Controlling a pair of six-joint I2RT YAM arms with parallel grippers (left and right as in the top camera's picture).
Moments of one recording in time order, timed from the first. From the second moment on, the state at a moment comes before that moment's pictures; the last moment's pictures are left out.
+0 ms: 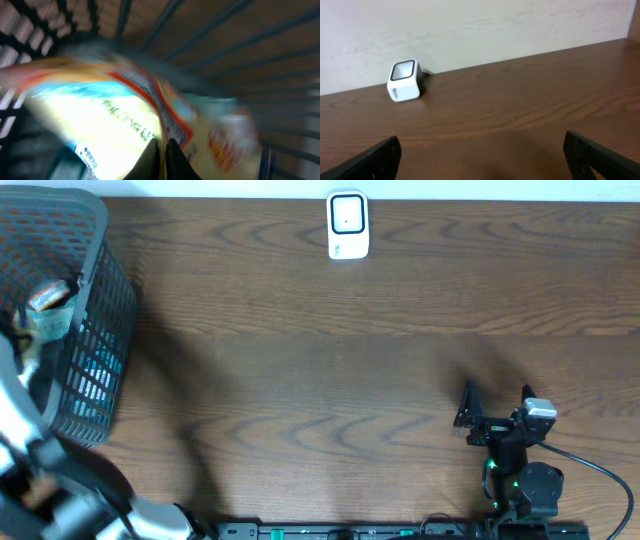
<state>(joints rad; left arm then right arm) 0.69 1.64 1.59 -0.91 -0.29 -1.17 -0.01 0.01 0.01 -0.07 0.01 0.19</state>
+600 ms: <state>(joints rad) 0.69 1.54 1.64 -0.95 -0.25 -1.14 -0.01 0.01 0.01 -0.07 0.01 0.19</state>
